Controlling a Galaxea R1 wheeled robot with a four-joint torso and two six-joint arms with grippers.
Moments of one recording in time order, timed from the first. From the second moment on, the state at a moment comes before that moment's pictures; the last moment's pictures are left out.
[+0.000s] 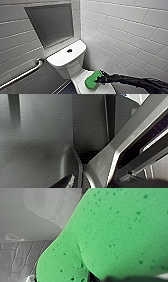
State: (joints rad) left arm 1.51 2.69 -2.04 0.13 -0.07 -0.12; right arm -0.47 2.79 -1.99 0.15 -0.35 0.38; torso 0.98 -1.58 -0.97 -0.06
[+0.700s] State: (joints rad) left arm 1.51 2.68 -2.05 0.13 -0.06 -0.12; right arm -0.45 3.03 -2.36 0.08 -0.35 0.38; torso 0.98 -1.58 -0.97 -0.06
